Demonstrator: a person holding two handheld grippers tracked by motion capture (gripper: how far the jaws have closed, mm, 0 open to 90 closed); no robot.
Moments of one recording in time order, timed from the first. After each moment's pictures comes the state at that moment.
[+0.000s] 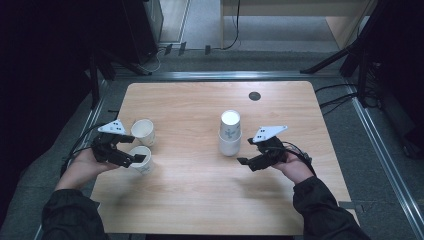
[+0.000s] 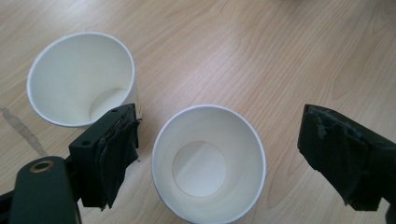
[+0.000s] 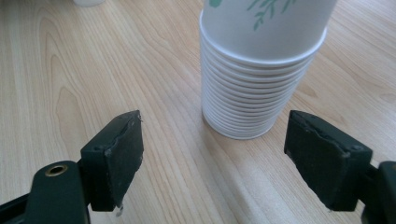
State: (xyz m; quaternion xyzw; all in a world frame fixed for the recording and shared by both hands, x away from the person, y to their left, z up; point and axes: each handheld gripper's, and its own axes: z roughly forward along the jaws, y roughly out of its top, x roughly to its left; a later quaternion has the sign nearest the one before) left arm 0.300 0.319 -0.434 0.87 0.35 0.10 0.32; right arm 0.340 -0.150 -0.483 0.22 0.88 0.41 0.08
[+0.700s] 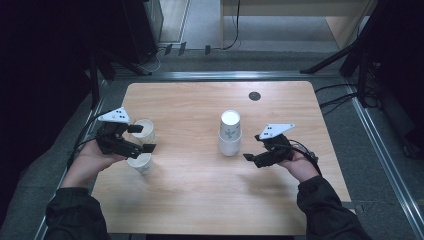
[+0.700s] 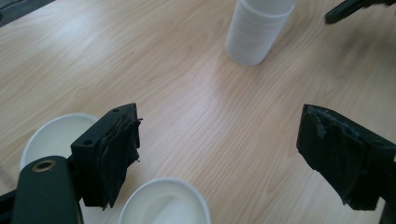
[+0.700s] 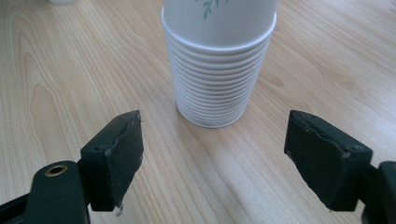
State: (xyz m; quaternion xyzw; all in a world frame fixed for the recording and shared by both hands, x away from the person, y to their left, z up) left arm 0.299 0.280 -0.388 0.85 0.35 0.09 0.38; right arm 0.345 -0.167 -0.480 0.24 0.88 0.40 0.11
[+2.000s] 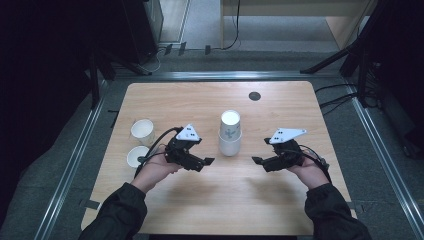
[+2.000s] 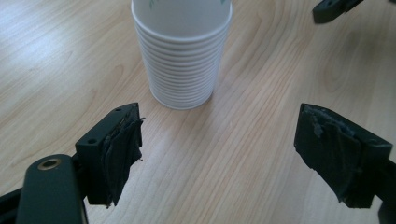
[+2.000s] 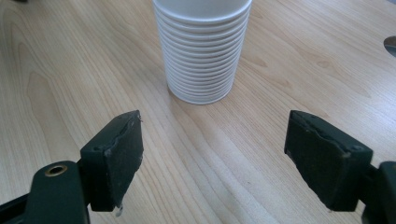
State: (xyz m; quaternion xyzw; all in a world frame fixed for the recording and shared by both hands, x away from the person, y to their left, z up) left arm 0.312 0.136 -0.465 0.87 0.28 0.10 0.39; right arm 0.330 -0.190 -0.480 0.26 0.87 0.40 0.12
